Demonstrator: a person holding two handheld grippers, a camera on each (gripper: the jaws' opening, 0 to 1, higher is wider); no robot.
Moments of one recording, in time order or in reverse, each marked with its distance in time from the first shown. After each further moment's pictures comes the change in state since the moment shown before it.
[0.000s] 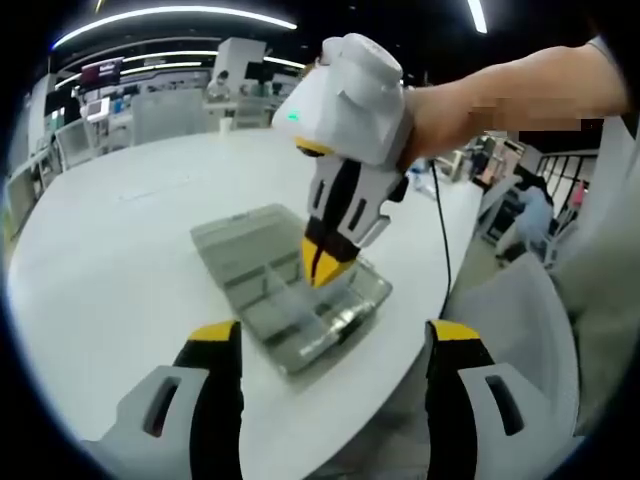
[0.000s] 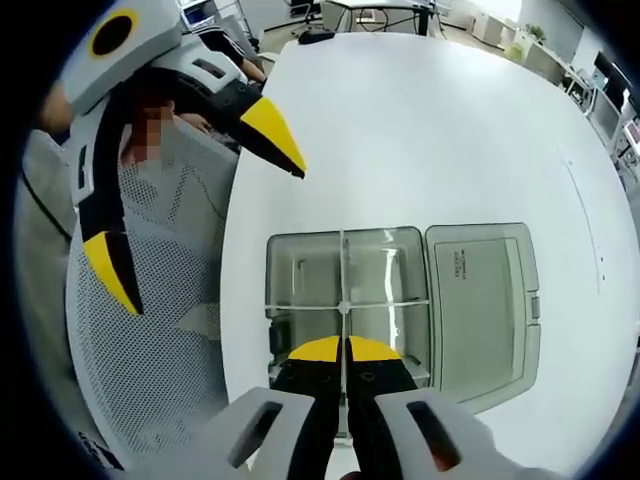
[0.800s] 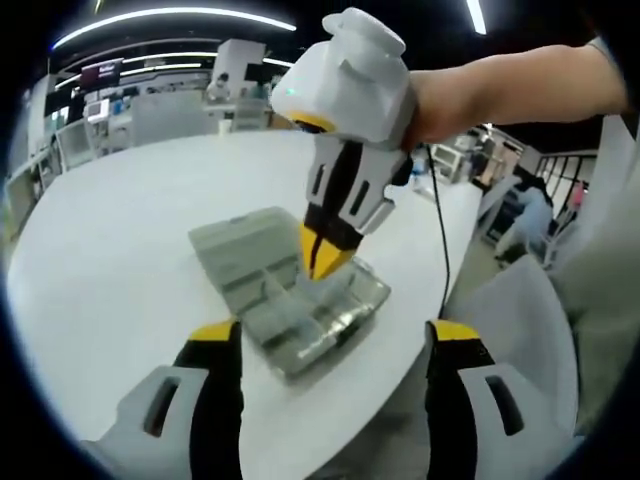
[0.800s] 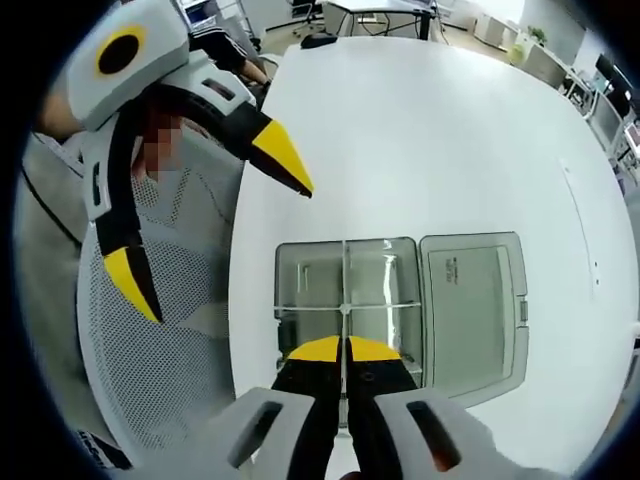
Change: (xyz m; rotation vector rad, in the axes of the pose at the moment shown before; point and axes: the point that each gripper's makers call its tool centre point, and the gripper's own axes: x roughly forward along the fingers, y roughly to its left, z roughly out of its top) left arm 0.000 -0.001 0.003 0.003 -0.007 -0.001; right arm -0.016 -0.001 0.005 0.003 -0.002 -0.002
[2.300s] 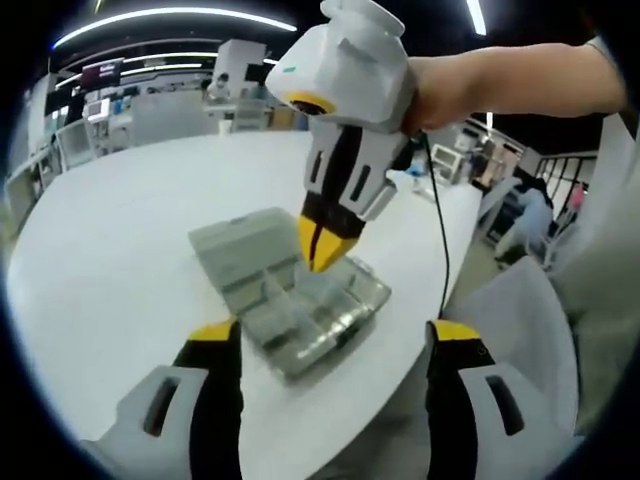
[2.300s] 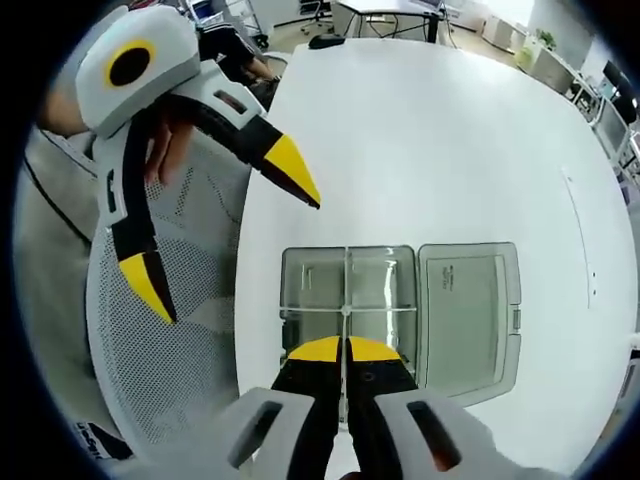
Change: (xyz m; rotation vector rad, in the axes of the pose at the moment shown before) left arm 0.000 0.001 0.001 -0.004 -0.005 -0.001; right arm -0.013 0.003 0.010 -0.038 0.010 0.016
